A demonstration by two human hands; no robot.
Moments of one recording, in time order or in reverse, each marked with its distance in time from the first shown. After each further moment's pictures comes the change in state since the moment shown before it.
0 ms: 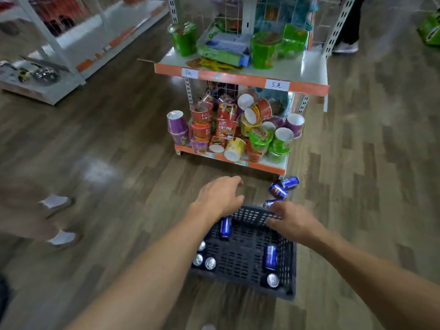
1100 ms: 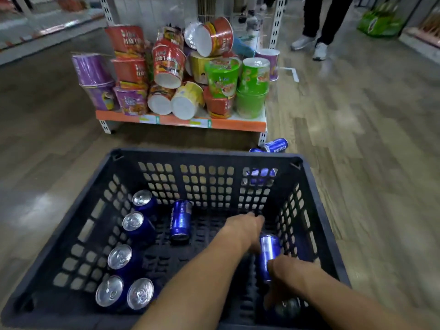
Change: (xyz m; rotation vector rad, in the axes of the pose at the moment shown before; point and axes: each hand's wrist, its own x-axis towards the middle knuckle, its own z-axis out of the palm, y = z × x) left_hand 0.253 -0.033 0.530 0.265 -0.262 0.284; right_hand 0.223 0.265 0.414 -0.204 -0.380 0.327
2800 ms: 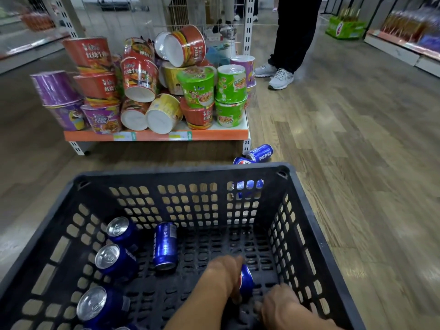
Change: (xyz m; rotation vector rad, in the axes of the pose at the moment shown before) left_hand 0.027 -0.027 0.048 0.155 -0.225 -0.070; right_hand 0.081 0.003 0.029 -0.080 0.011 -0.033
